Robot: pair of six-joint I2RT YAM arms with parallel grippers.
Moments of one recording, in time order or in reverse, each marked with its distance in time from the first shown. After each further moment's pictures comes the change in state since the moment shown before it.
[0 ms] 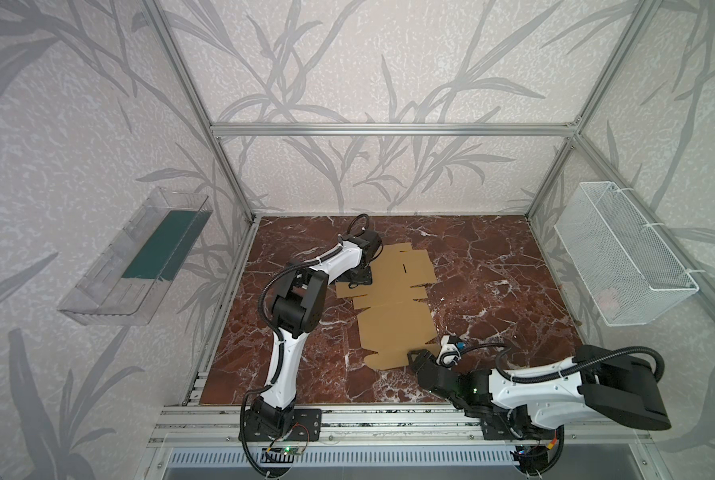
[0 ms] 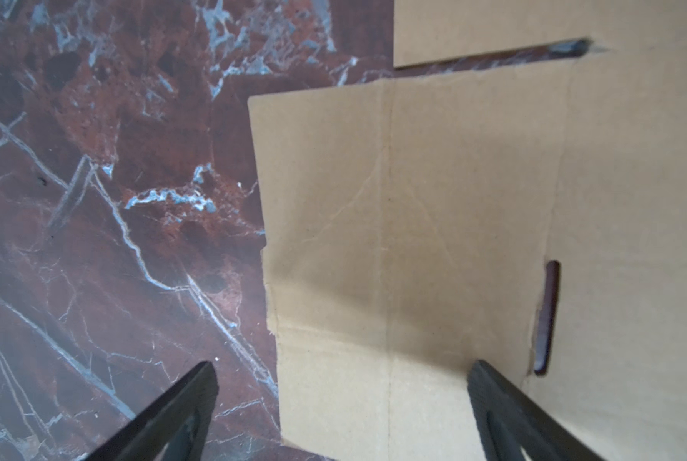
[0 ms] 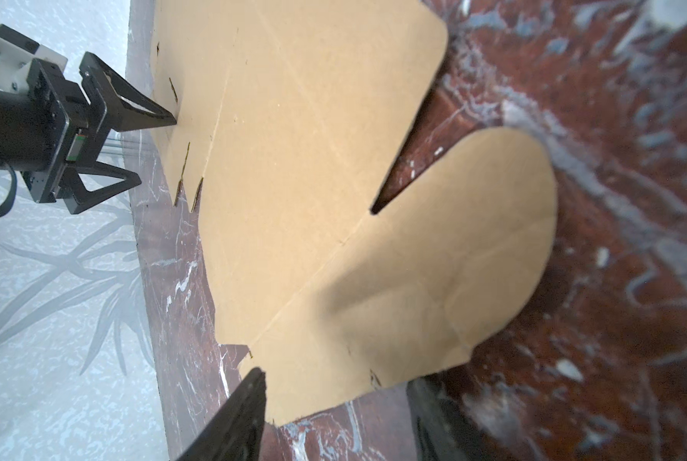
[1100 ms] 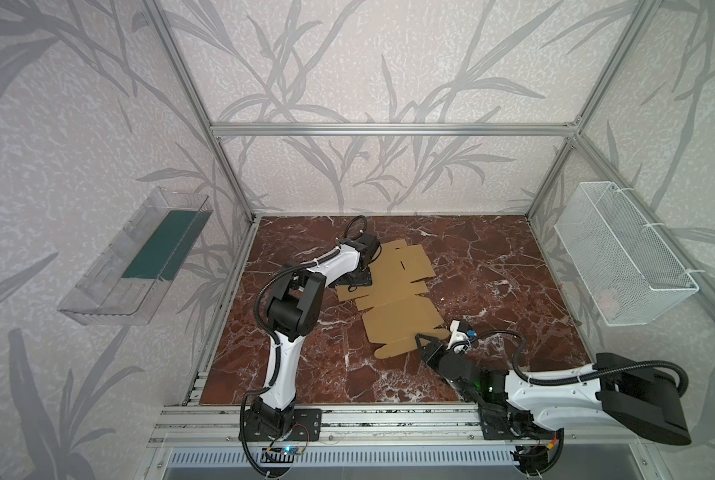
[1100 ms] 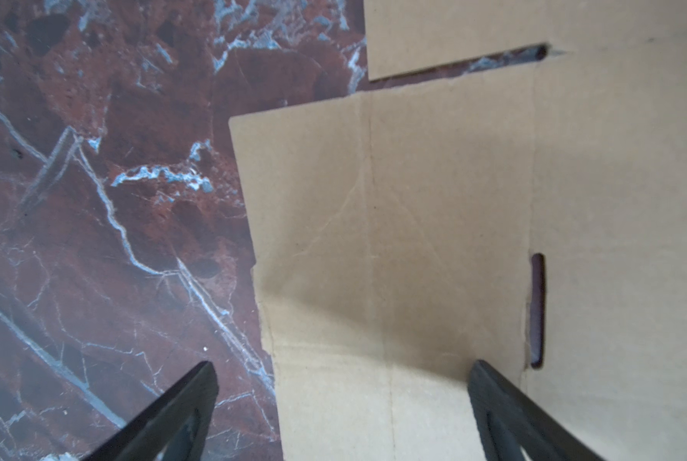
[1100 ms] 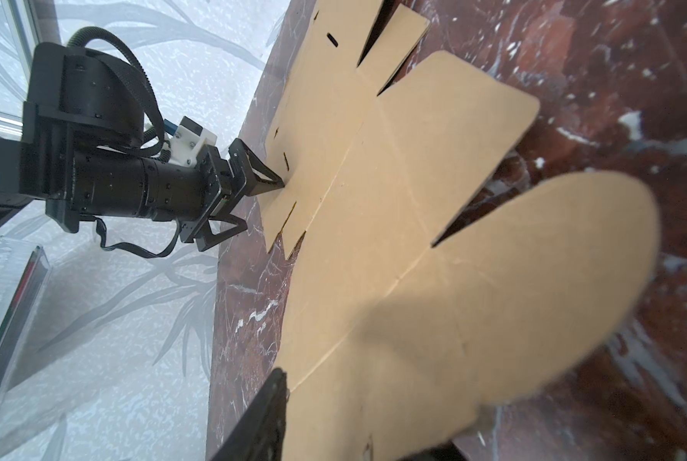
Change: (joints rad) left arm 0.000 -0.045 -0.077 0.061 0.030 -0.037; right arm -0.115 -0.124 -0.140 0.349 0.062 -0.344
